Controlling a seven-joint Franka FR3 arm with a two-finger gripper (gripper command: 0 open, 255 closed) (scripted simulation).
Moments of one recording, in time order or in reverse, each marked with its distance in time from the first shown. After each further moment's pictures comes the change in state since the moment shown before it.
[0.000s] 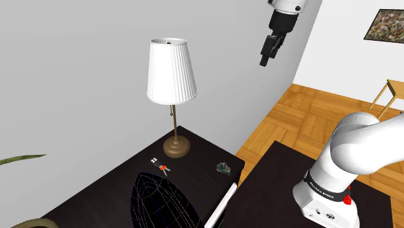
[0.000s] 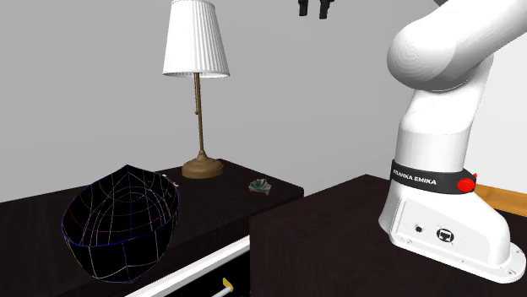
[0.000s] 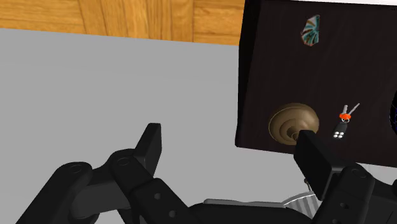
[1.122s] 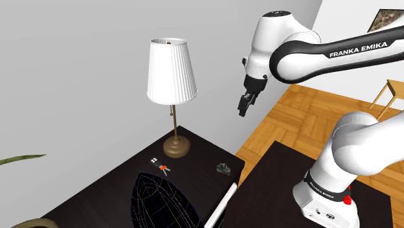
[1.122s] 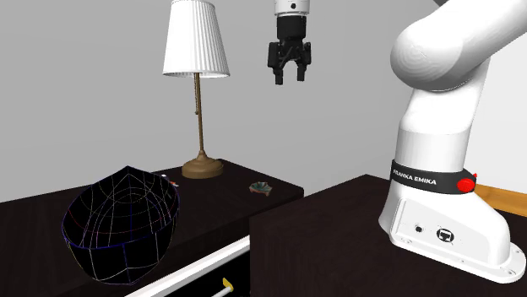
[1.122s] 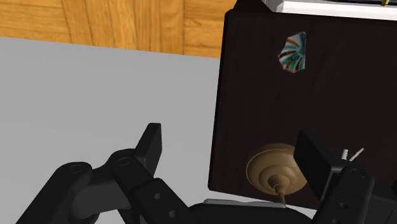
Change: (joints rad) arm 0.063 0.023 0.165 -0.430 0.061 0.394 0.192
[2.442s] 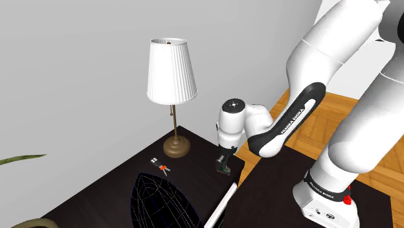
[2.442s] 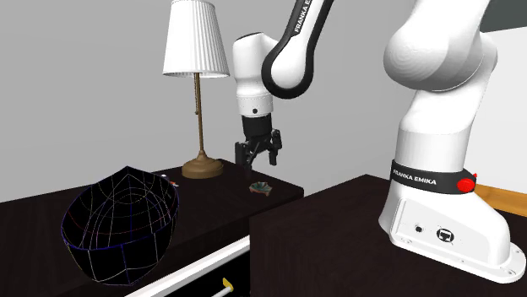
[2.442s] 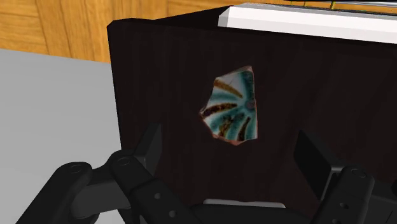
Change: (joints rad) arm -0.128 0.704 0.370 -0.103 -0.323 0.678 0.579
